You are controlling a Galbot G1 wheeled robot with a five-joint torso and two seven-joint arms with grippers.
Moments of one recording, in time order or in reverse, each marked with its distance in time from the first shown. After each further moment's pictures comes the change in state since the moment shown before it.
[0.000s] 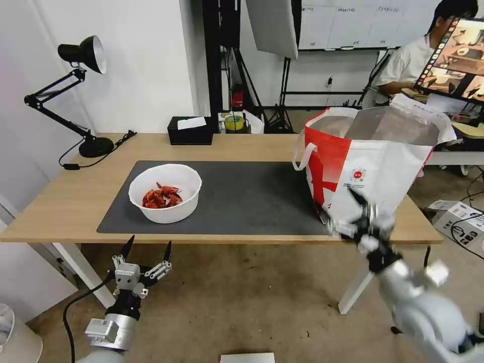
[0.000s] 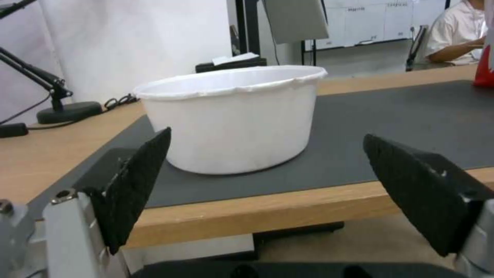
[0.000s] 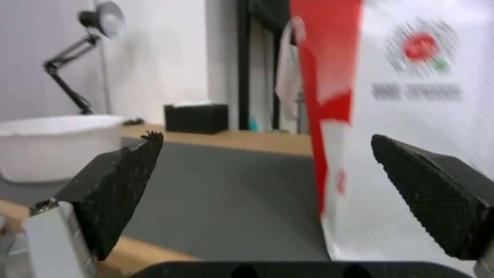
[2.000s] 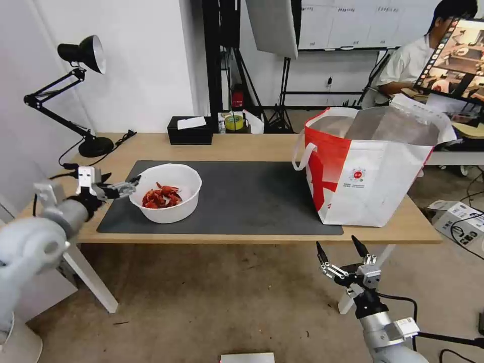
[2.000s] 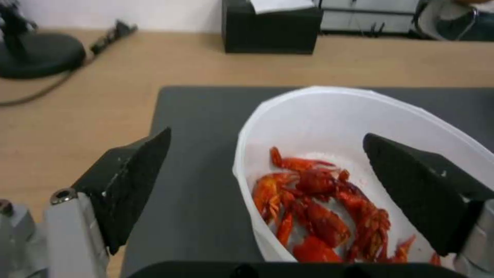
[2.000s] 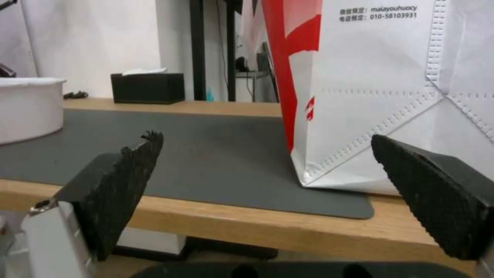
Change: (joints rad) left arm -0.705 0.748 0.120 0.244 -1.047 0.680 -0.057; right arm -0.027 0.092 -0.103 -0.027 -0.198 0.011 0.236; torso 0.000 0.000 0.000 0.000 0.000
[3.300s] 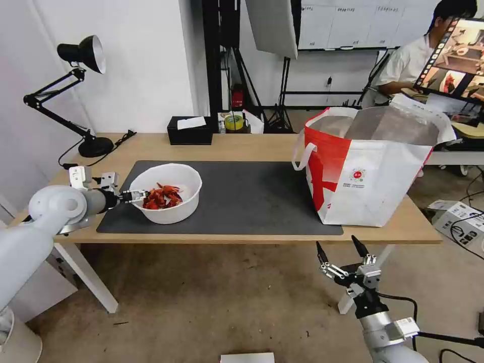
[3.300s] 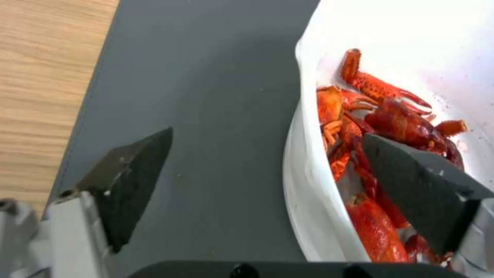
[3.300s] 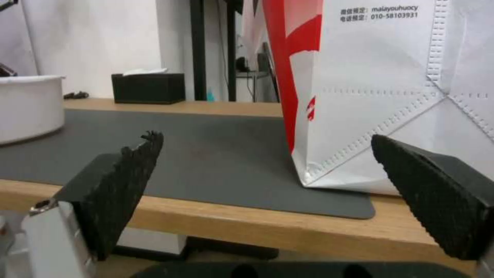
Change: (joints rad) left arm -0.376 -0.133 0.320 0.234 -0.205 0.303 -0.221; right arm 0.000 0.000 0.000 0.000 0.000 0.000 -0.001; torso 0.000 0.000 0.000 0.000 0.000
